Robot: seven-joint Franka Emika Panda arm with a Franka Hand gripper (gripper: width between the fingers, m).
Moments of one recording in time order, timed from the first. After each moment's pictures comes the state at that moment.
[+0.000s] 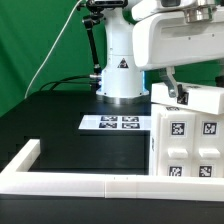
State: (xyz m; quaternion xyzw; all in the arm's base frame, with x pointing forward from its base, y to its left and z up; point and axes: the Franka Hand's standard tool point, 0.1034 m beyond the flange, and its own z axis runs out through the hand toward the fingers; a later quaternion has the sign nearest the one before) arm 0.626 0.098 0.159 -0.96 -0.23 -0.12 0.05
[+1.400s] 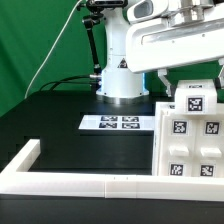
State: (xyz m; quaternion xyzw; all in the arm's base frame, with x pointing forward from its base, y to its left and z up) arm 0.629 0.090 0.160 -0.97 0.16 -0.14 0.09
